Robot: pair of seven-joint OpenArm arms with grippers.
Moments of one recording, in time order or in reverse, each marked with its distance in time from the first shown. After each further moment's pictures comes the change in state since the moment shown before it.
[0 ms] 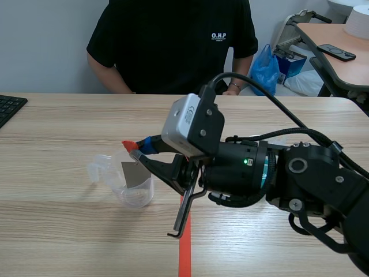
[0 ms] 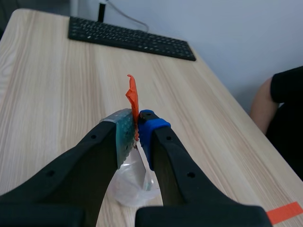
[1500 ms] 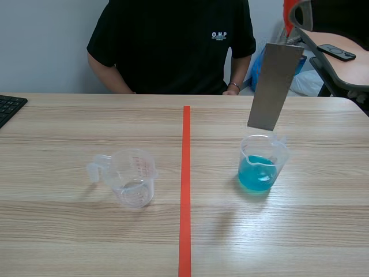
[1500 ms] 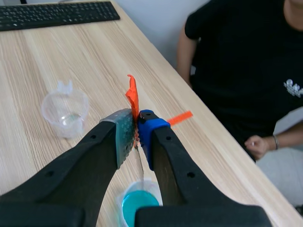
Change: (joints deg) left arm 0.0 0.0 0.0 0.0 0.0 0.0 0.0; right arm -0.5 25.0 42.0 20.2 64.0 14.9 -55.6
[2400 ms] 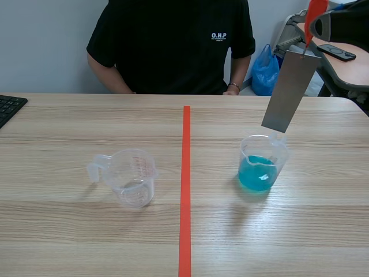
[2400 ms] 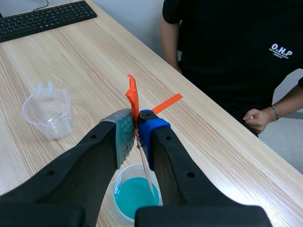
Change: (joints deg) left arm -1.3 -1.2 0.0 0.0 0.0 -0.4 -0.2; right arm 0.0 0.0 0.6 -8.7 2.1 0.0 1.3
